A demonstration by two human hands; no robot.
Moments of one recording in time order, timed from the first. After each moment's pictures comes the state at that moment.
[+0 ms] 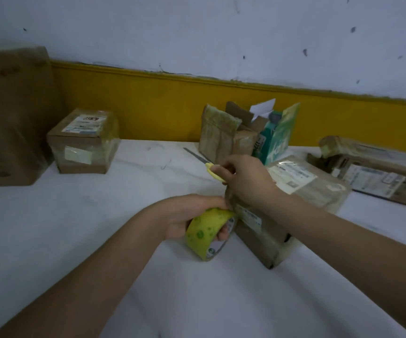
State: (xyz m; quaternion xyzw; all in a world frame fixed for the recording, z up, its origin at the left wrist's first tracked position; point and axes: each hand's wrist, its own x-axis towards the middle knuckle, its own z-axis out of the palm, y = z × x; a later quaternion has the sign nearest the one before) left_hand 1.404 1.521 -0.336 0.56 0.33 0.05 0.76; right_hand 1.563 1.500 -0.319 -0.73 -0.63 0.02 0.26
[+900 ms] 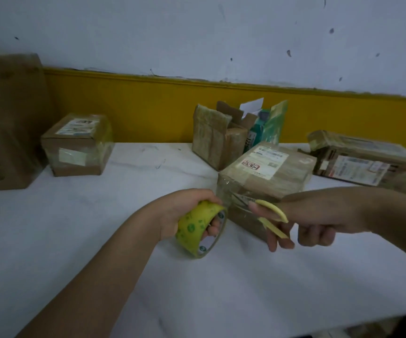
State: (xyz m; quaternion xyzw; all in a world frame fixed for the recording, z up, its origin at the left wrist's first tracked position) left_hand 1.395 1.504 -0.337 0.56 0.37 0.05 0.74; right_hand 1.568 1.366 -0.262 -0.74 -0.48 0.48 0.03
